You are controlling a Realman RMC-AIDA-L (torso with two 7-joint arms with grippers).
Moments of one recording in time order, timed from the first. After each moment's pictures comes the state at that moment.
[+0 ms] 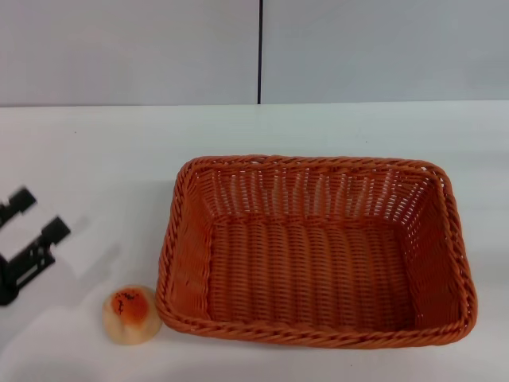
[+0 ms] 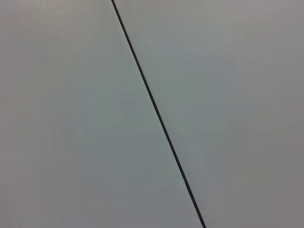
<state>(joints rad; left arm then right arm) -0.14 -2.05 0.13 0.38 1.98 1.89 -0.88 0.34 2.04 -0.23 -0.37 -1.17 -1.49 0.99</state>
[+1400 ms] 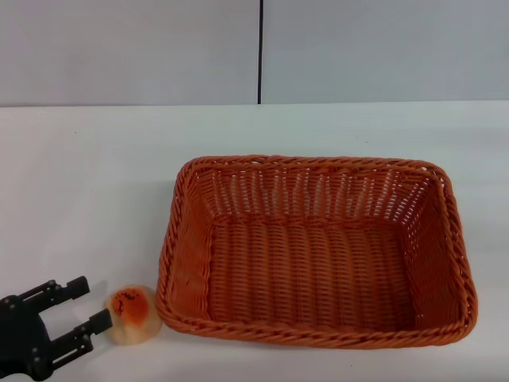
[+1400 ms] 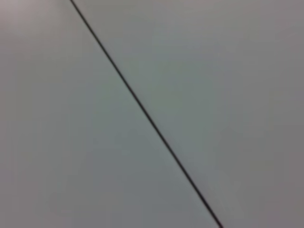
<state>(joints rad) -0.14 -2.03 0.21 0.43 2.23 1.80 -0.91 0.40 2.01 -0.26 -0.38 -1.15 -1.42 1.23</state>
